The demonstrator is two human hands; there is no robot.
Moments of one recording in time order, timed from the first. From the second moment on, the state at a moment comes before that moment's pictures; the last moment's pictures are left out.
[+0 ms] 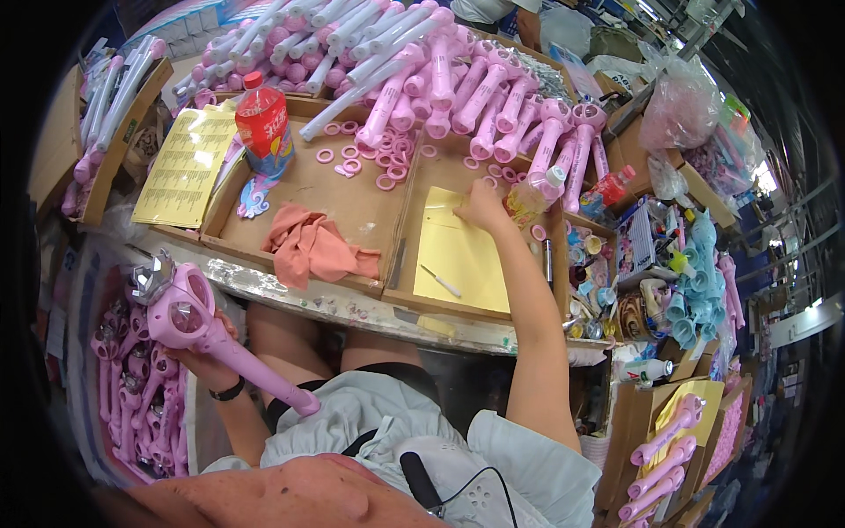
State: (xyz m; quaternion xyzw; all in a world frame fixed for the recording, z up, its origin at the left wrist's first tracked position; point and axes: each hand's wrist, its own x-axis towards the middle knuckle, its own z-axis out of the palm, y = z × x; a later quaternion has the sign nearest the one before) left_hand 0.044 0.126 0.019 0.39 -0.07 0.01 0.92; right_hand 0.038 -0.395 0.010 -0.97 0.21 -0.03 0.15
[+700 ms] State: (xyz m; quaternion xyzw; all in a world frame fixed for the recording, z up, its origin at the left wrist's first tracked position) left_hand 0.041 0.112 0.012 0.39 -0.08 -0.01 0.92; right_hand 0.013 -0.368 -0.037 -0.93 0.15 -0.31 0.15
